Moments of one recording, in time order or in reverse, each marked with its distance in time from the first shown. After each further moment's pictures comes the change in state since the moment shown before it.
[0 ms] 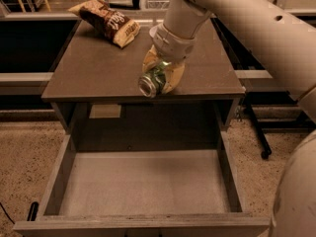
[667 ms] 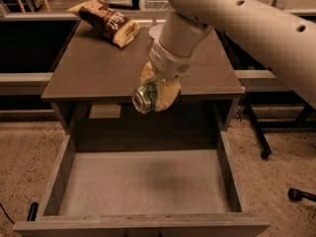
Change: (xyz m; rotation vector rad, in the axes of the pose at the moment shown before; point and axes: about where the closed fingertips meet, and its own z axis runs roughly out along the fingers) arm -0.043 0.026 0.012 0.021 0.003 0.238
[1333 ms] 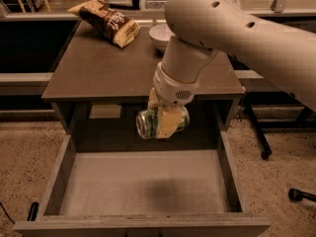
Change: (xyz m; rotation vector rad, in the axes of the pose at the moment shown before) arm -0.025 0.070 0.018 -0.089 0.014 0.304
